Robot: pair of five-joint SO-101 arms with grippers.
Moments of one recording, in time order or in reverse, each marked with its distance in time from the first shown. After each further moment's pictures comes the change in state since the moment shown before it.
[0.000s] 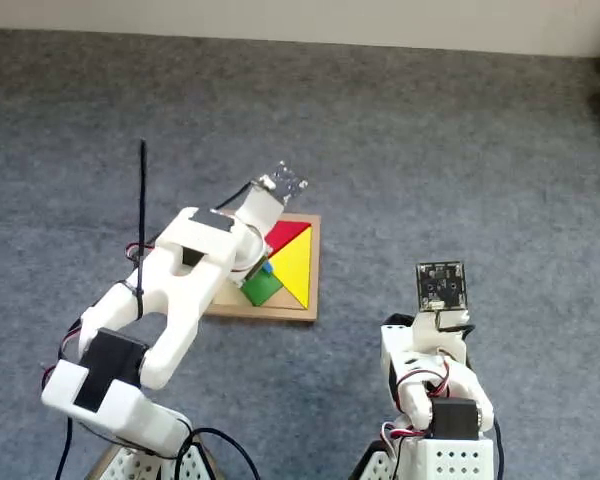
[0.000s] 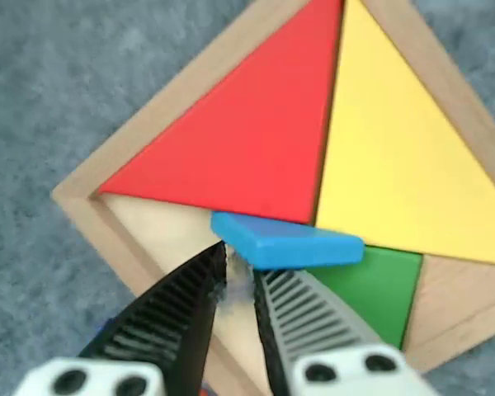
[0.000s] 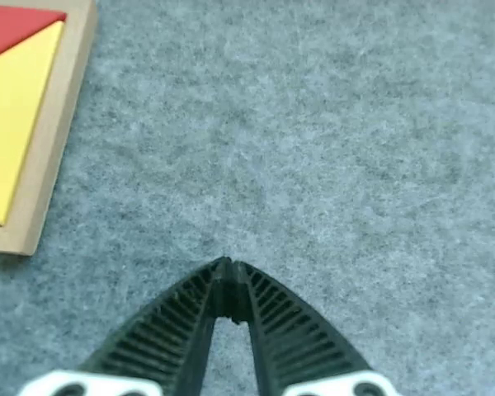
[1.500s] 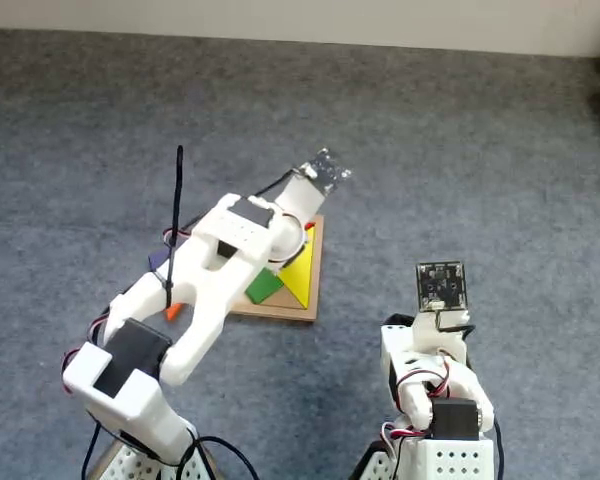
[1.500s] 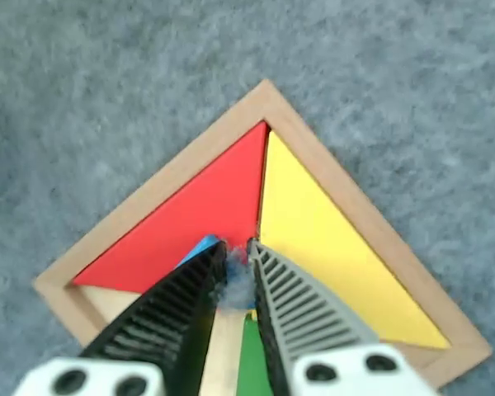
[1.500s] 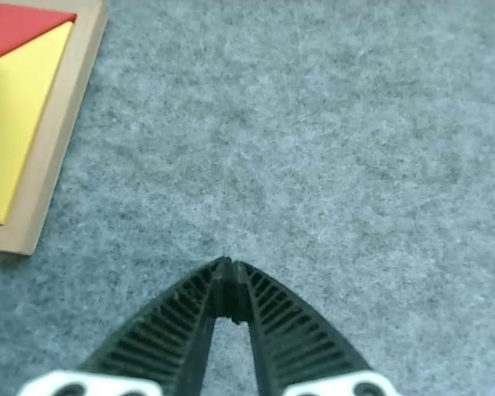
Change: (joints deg) left arm 6.9 5.9 -9.5 1.8 4.4; right arm 0.0 0.0 0.0 0.0 0.0
